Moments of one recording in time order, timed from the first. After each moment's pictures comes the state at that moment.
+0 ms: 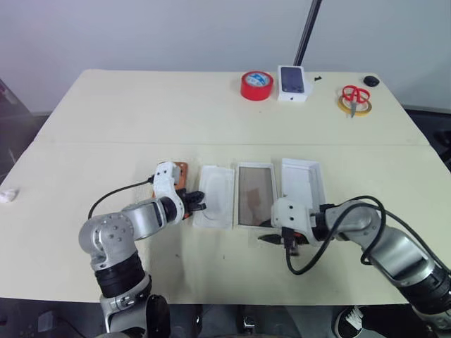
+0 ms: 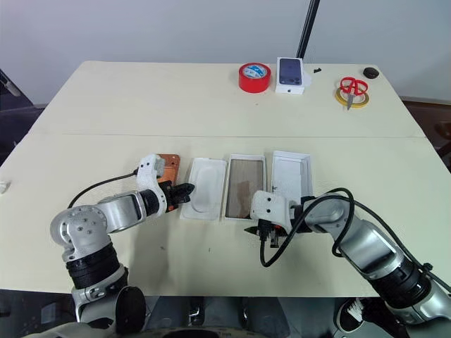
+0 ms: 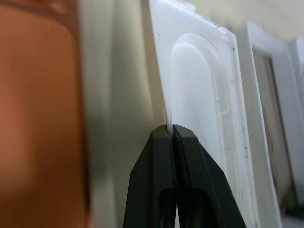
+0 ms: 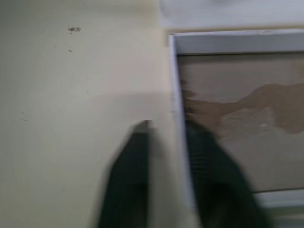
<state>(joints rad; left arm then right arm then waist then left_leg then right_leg) -0.45 -0.02 0.50 -0.43 -0.70 1.61 0.04 -0.28 -0.86 0.36 -0.47 0.19 0.58 0.99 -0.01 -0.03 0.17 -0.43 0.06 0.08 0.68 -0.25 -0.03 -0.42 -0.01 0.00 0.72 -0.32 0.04</state>
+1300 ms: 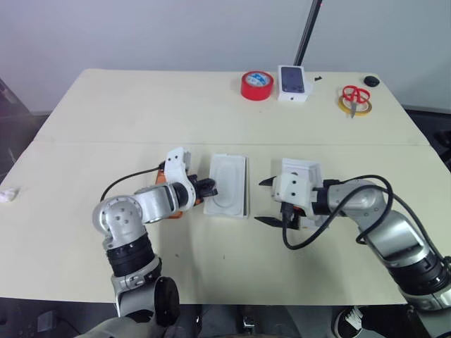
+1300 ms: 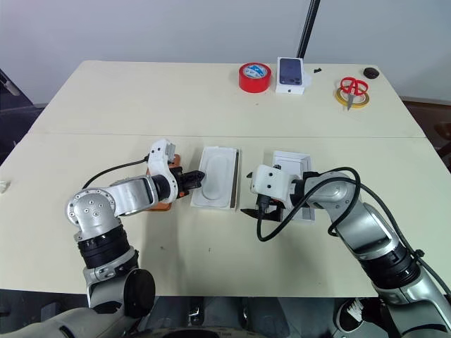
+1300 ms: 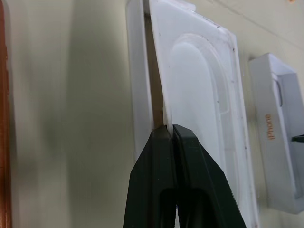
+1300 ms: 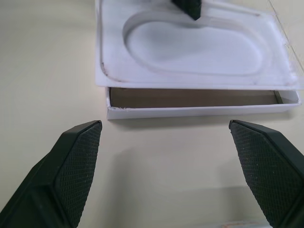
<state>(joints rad) -0.58 -0.06 0.44 -0.31 -0.78 1.61 0.20 -0.38 -0.78 0.25 -0.40 0.09 0.52 0.98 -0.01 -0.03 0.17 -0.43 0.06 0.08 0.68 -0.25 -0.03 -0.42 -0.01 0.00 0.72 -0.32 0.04</state>
